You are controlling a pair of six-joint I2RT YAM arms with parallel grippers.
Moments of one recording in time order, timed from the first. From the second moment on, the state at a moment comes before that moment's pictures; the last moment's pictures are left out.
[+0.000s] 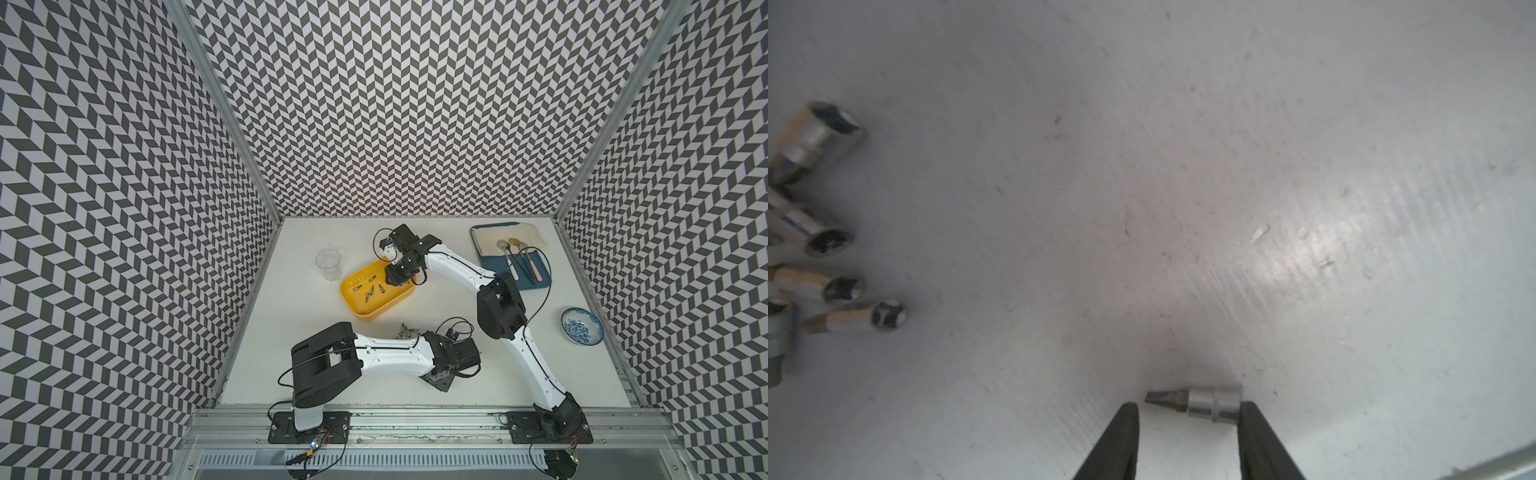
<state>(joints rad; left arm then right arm) -1.29 1.84 1.18 -0.76 -0.17 -0.72 0.69 2.48 2.26 -0.89 -0.26 0.09</state>
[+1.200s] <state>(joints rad) -1.23 1.76 1.09 -0.75 -0.13 -0.75 0.68 2.45 2.24 -0.89 -0.24 0.09</state>
